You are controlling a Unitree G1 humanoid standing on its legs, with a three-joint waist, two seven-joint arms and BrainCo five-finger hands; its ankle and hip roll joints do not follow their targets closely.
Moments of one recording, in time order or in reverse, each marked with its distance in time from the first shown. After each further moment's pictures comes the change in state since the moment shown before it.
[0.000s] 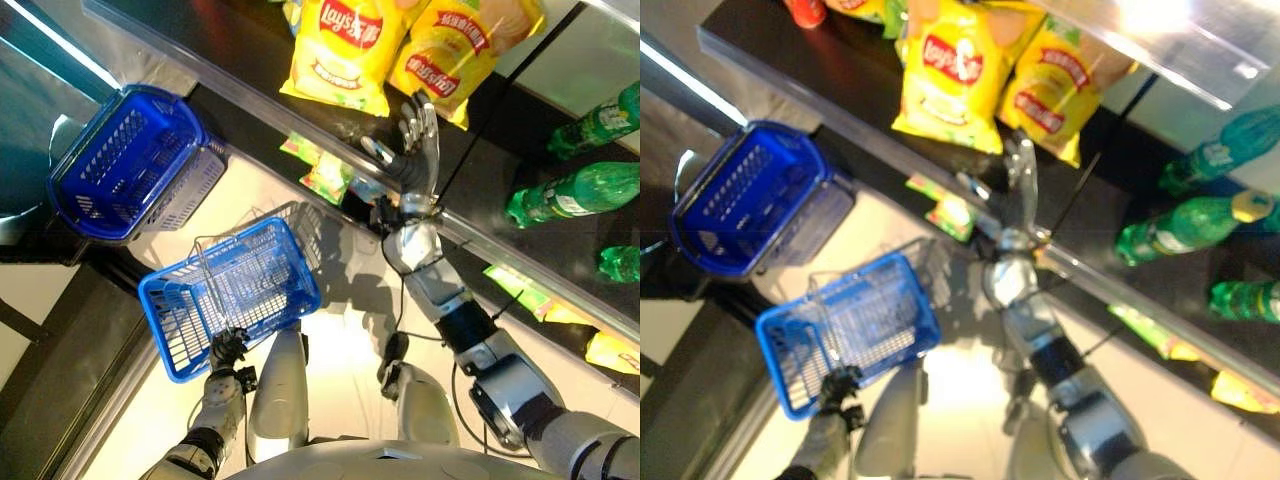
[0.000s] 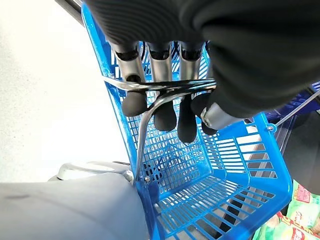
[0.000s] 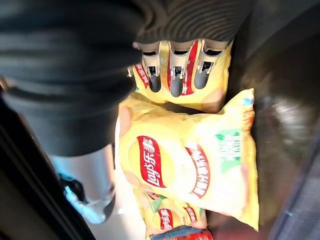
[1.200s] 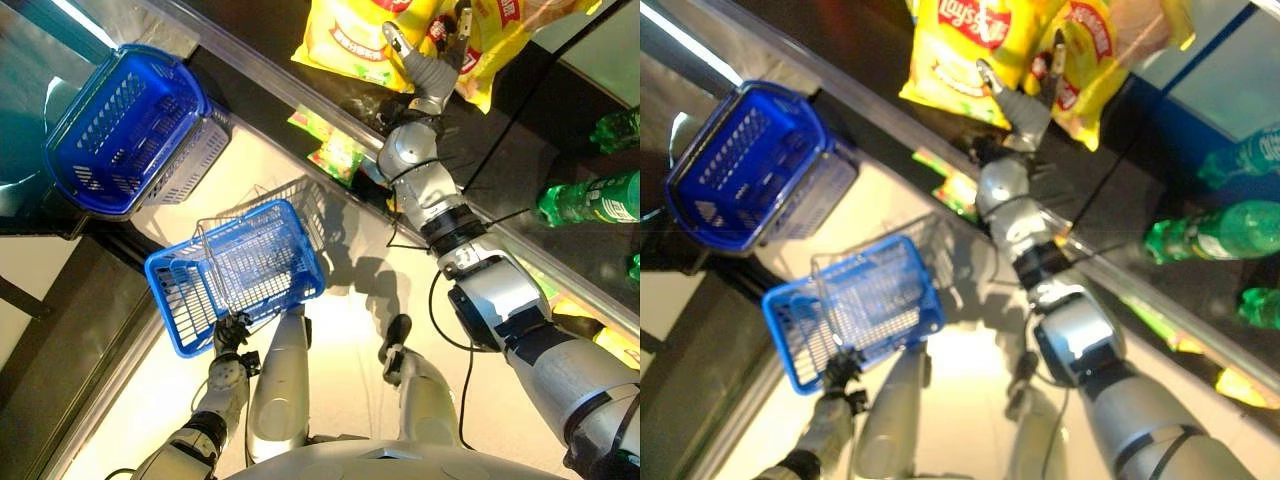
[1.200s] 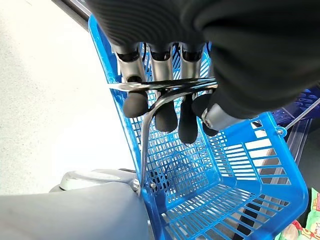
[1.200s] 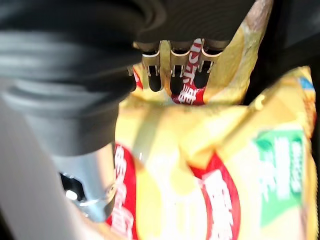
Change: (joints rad) left arm -0.047 0.009 -0.035 0.005 0.000 0.000 0.038; right arm -0.412 0.032 -0.052 0.377 0.056 0.045 -0.110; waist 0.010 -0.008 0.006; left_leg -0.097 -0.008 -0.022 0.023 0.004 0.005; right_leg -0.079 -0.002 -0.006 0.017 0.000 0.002
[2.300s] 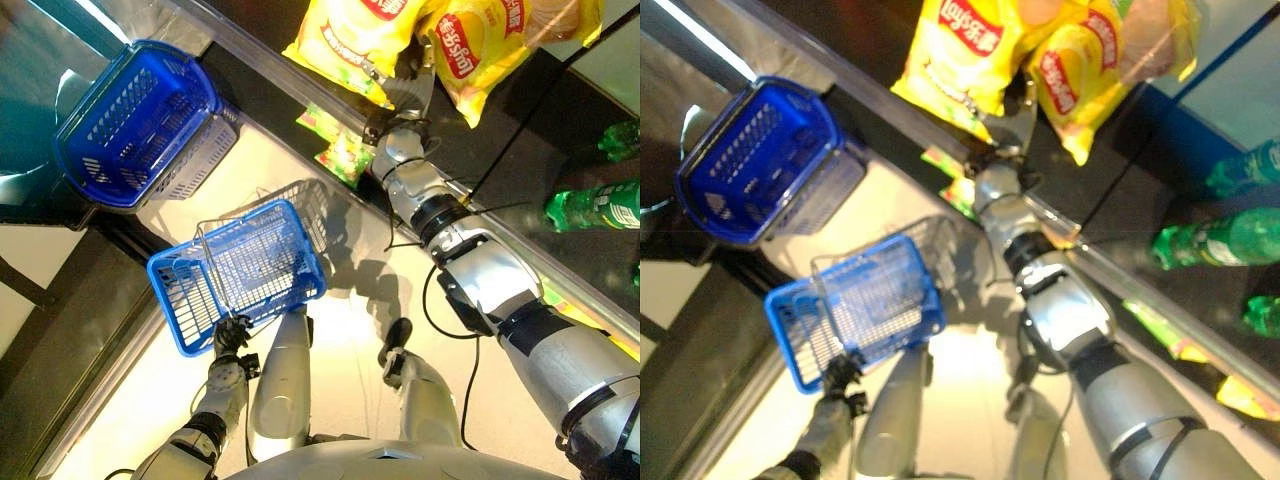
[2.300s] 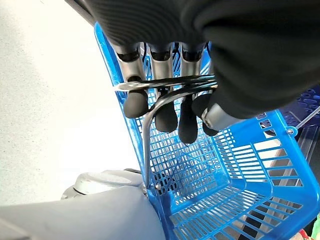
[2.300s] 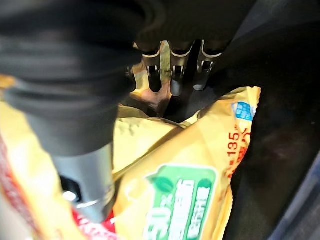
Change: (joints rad) left arm -0.006 0.000 0.000 0.035 -0.008 0.003 -0.036; right arm -0.214 0.015 -0.012 0.482 0.180 -0.002 0.111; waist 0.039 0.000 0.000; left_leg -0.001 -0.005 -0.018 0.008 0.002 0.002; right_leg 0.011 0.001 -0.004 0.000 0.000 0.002
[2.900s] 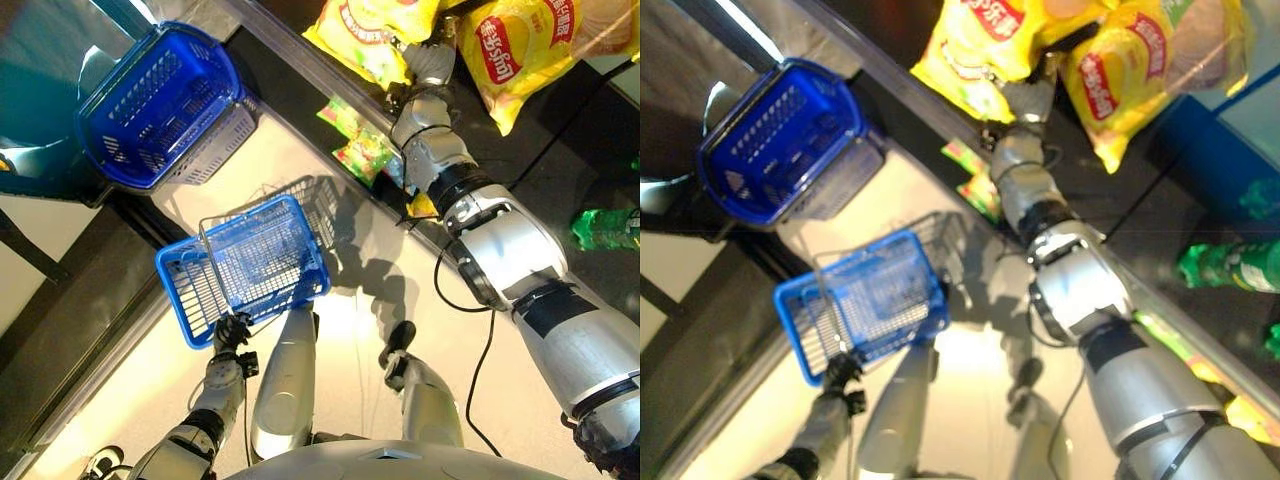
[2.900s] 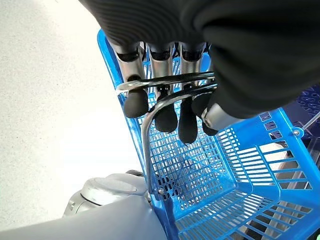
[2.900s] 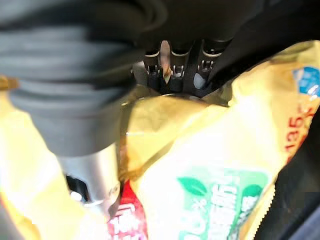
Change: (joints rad) left arm -0.012 0.013 0.002 0.004 0.001 0.006 -0.043; right arm -0.073 -0.065 0.042 0.053 0.132 0.006 0.151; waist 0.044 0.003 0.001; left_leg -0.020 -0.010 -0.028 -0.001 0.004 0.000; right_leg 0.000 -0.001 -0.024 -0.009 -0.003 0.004
